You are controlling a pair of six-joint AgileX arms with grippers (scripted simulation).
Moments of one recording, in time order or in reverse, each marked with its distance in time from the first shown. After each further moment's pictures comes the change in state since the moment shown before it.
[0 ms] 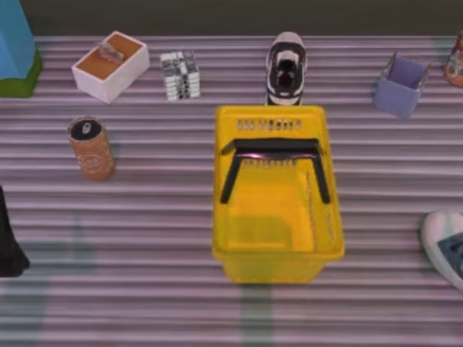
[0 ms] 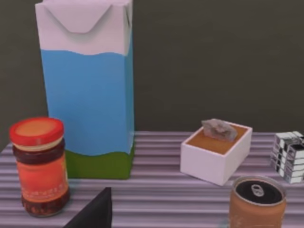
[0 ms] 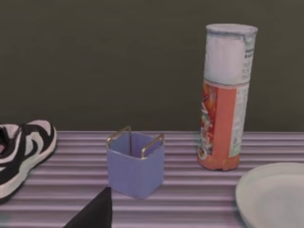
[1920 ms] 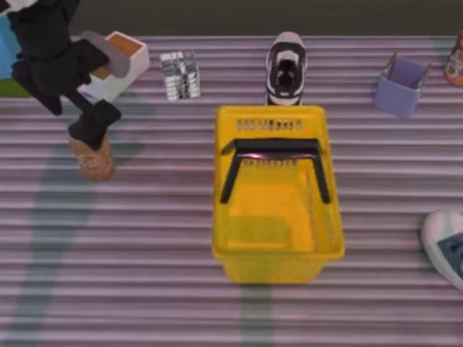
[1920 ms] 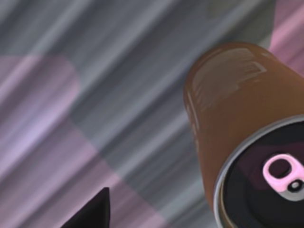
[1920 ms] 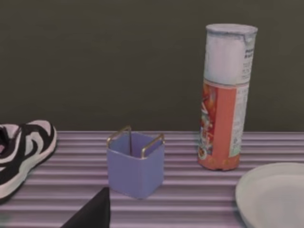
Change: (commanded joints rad) left arm -0.151 2.297 1.981 -1.248 0.004 0.671; right arm 0.000 0.000 0.000 0.000 0.000 0.000
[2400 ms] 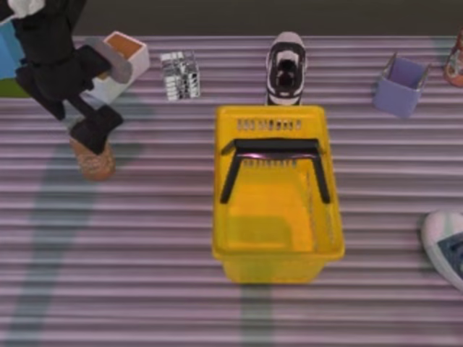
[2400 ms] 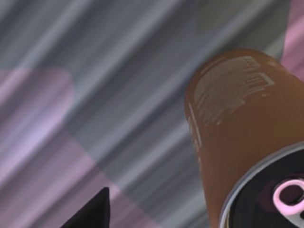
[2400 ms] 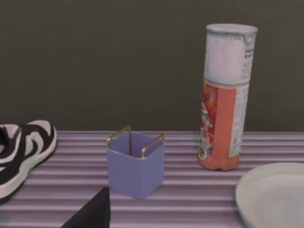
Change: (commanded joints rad) left arm 0.001 0.014 -0.029 0.037 0.000 0.005; right arm 0.000 0.000 0.000 0.000 0.000 0.000
